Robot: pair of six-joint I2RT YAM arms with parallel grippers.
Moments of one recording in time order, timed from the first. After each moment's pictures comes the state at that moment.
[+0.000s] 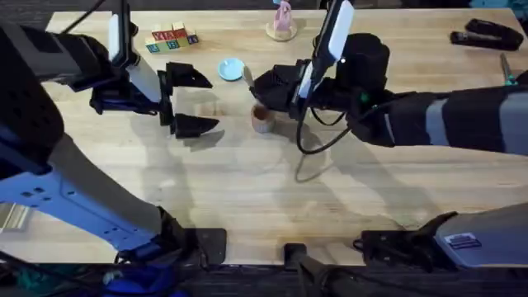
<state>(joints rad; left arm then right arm) 0.40 1.90 1.09 -1.04 1.13 1.90 0.53 1.66 0.68 0.65 -0.62 -0.33</state>
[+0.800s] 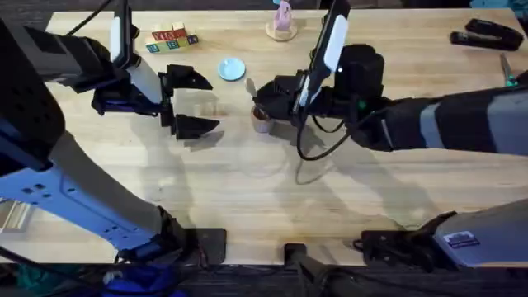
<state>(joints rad) 0.40 1.92 1.09 -1.04 1.13 1.90 0.53 1.68 0.64 0.65 -0.62 -0.35</state>
